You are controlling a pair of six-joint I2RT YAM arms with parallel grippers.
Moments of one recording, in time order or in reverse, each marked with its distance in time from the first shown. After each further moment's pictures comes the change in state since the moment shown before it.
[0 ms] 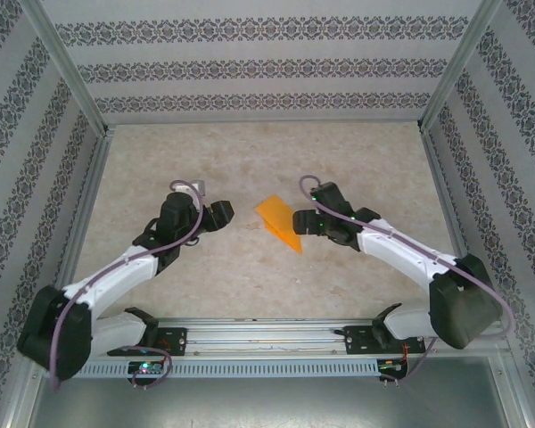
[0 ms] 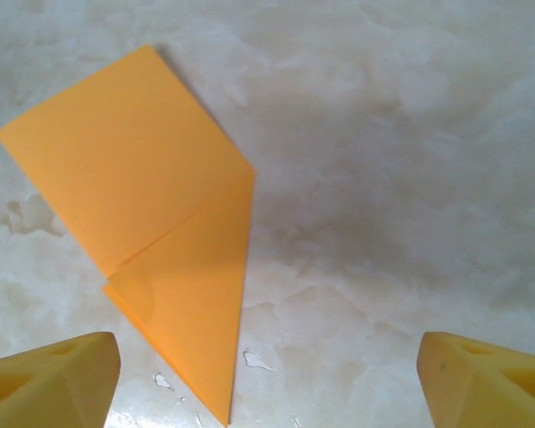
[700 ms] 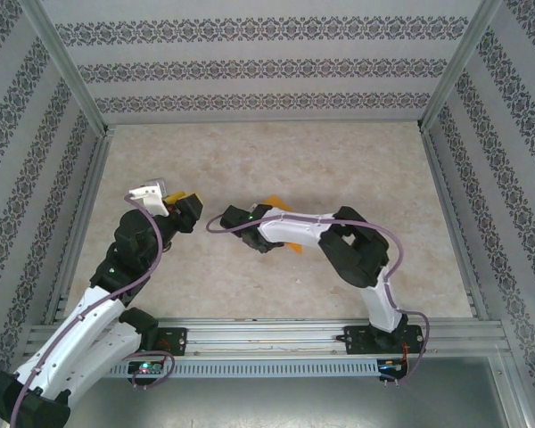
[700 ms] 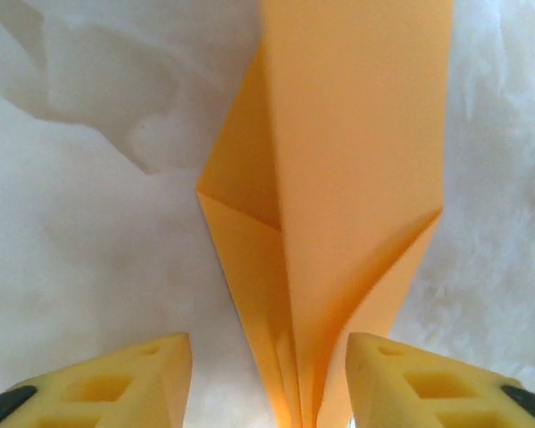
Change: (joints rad) left arm 0.000 -0.519 0.007 -0.184 -0.232 0.195; right arm 0.415 0.719 0.629 -0.456 0.457 -0.152
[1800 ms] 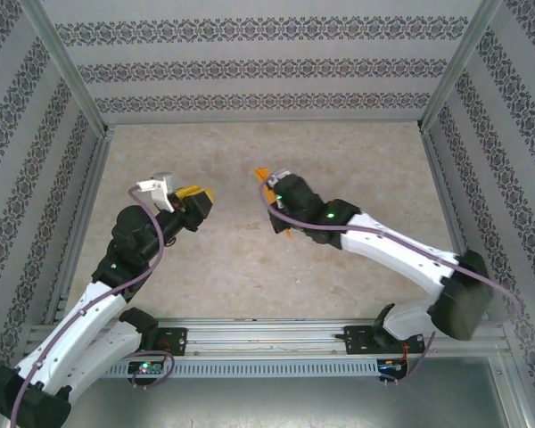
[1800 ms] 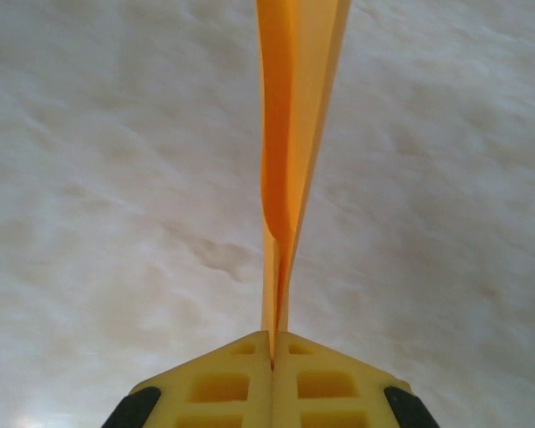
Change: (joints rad) left arm 0.000 0.014 0.016 0.109 0.167 -0.008; right arm -0.077 -0.592 -0.258 0.291 -0.212 -0.076
